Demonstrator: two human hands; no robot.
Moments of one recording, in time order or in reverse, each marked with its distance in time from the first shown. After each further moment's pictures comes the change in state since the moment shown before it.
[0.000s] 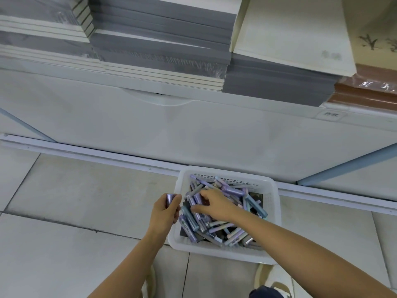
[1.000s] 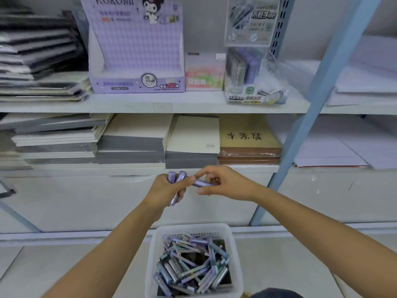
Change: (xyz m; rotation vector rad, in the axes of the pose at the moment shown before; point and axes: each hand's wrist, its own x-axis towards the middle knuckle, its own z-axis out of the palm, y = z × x) left_hand -0.110 0.244 0.069 0.060 -0.386 0.478; right_hand -0.201 -0.134 -0.211 0.041 0.340 -0.402
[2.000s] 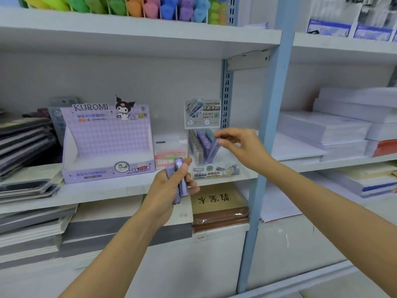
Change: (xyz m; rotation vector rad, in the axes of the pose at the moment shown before) left_hand 0.021 0.179 0.059 -0.318 -0.310 0.322; right_hand -0.015 -0.124 -0.189 -0.450 0.792 -0.251
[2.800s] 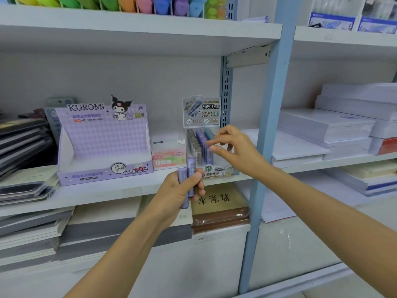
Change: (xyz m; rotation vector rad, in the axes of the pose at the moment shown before) left_hand 0.003 -0.007 0.011 0.186 -0.113 -0.029; right_hand -0.005 -0.002 0.010 -0.076 -0.041 -0.031
